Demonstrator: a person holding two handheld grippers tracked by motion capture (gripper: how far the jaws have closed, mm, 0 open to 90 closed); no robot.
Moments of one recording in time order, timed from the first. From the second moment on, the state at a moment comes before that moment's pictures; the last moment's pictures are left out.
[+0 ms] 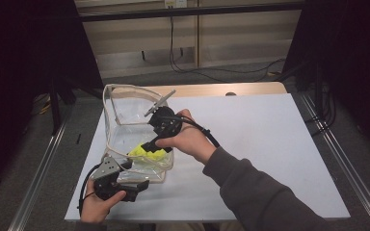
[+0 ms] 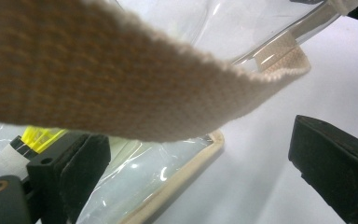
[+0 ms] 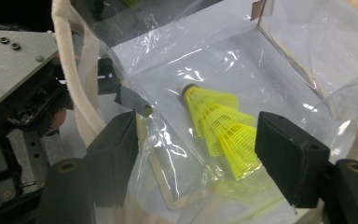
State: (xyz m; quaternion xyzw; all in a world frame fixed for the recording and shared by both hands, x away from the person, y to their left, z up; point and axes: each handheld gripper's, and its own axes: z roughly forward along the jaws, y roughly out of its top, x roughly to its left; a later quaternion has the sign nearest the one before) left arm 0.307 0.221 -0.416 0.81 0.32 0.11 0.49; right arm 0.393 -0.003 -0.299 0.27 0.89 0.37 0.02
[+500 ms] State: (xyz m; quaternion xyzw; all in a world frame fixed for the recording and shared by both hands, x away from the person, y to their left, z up) left arm 0.307 0.221 -0.416 0.81 0.32 0.11 0.49; right arm 0.386 -0.016 -0.292 0.25 0.89 0.38 0.01
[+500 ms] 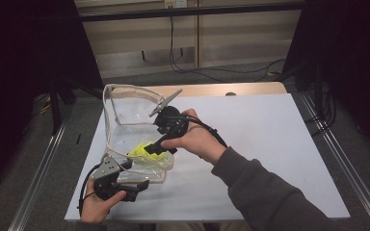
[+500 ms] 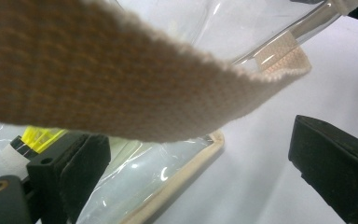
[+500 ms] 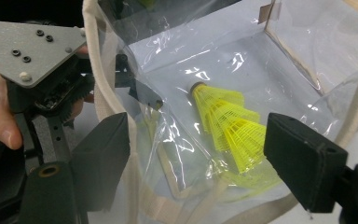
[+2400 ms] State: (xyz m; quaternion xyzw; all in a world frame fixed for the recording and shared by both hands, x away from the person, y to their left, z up) left arm 0.305 0.222 -0.416 0.80 0.32 0.11 0.49; right arm 0.373 -0.112 -0.296 0.25 0.87 0.43 0.03
